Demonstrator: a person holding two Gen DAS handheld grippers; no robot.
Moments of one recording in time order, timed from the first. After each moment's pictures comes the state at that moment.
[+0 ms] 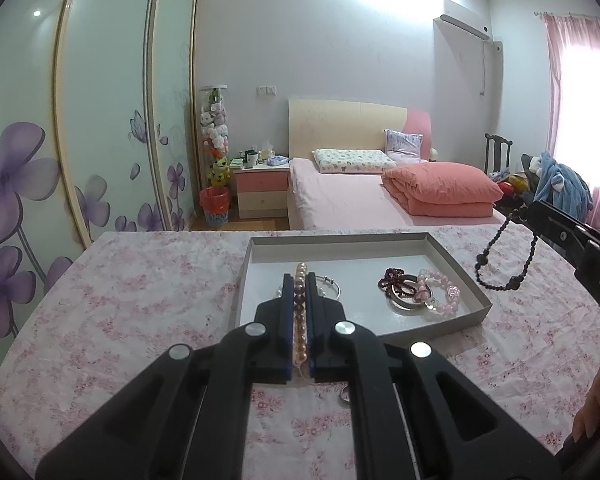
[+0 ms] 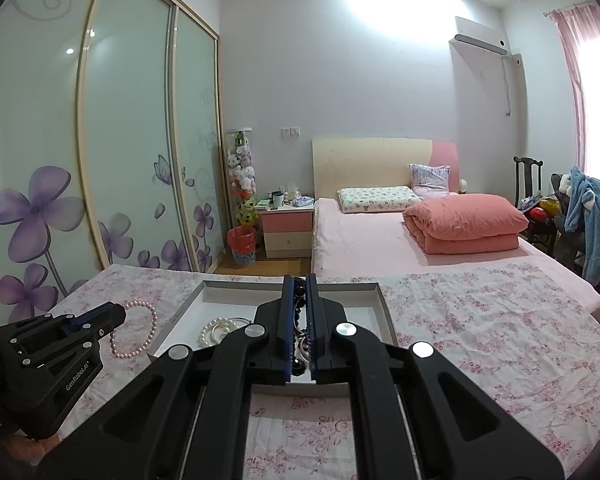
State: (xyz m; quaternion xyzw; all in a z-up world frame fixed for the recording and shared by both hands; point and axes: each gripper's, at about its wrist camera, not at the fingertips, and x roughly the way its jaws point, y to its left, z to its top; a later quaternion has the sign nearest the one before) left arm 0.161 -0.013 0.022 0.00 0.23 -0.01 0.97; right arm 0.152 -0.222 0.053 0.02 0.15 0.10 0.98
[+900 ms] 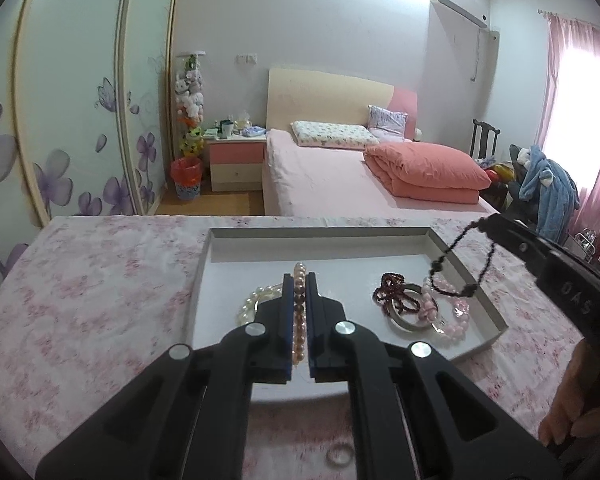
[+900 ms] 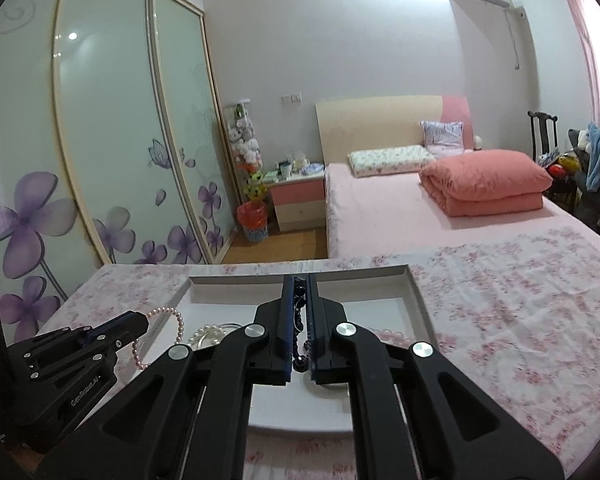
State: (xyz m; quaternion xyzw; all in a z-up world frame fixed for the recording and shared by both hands) left arm 0.264 -0.017 -0.008 -0.03 0.29 -0.06 0.96; right arm 0.255 -0.220 0.016 0.07 0.22 0.12 0.97
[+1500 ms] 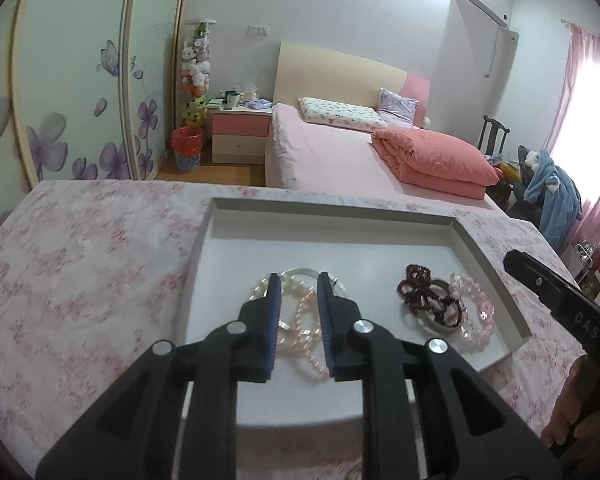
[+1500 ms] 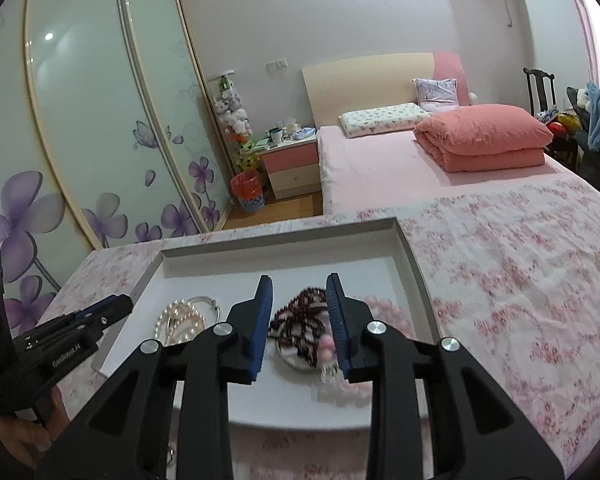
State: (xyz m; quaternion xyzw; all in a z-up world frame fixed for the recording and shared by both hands) left arm 0.292 0.009 -0.039 -0.06 0.33 -0.05 0.94; right arm 0.277 -0.242 -0.020 0.10 0.29 0.12 0.95
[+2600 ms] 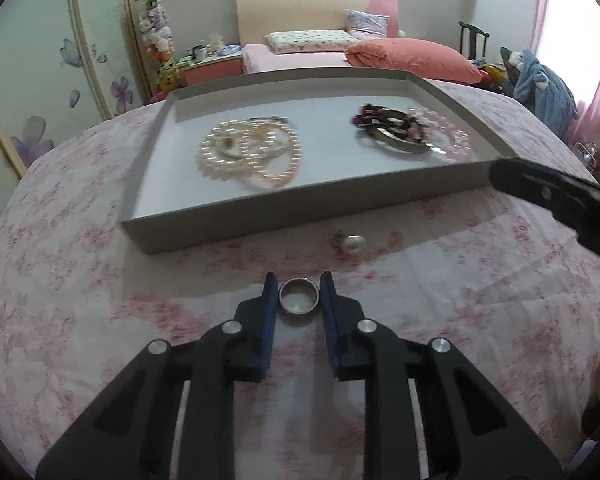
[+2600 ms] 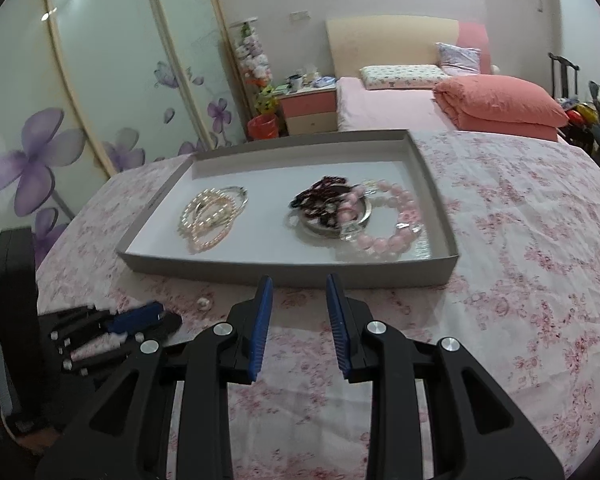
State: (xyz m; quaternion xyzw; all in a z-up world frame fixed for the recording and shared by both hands) left arm 0.216 -0.034 -0.095 0.05 0.44 -0.07 0.90; right arm 0.214 -0.230 -0.047 0.05 0.37 0.16 0.91
